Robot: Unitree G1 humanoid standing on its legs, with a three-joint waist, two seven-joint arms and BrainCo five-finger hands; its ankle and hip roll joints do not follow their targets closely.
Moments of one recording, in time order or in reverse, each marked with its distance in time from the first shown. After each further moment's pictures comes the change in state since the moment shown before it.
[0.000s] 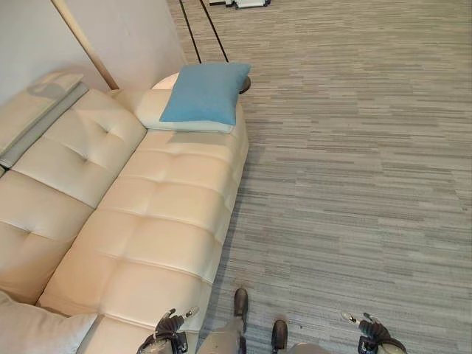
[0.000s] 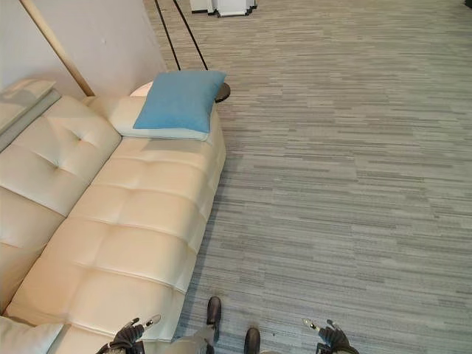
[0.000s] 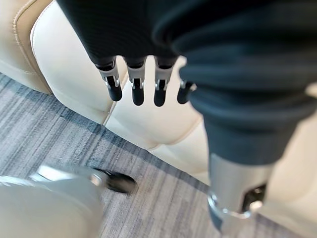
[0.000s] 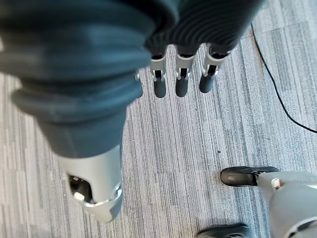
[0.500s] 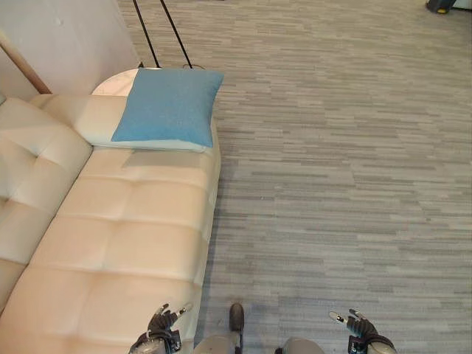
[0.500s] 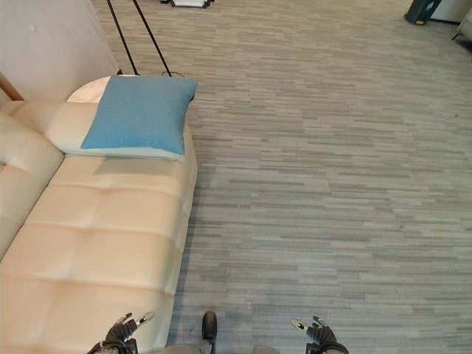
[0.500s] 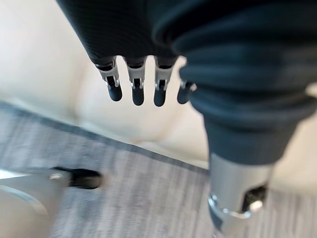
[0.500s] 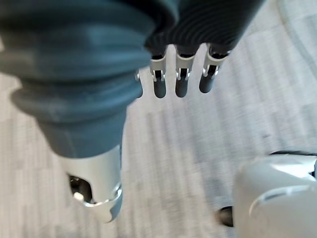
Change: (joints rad) left arm 0.002 0.071 -0.066 -0.120 0.025 0.006 0.006; right arm 0.031 0.031 0.068 -0.096 -0.062 -0.001 0.027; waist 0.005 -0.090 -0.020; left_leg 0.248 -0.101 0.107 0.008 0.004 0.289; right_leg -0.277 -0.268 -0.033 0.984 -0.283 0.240
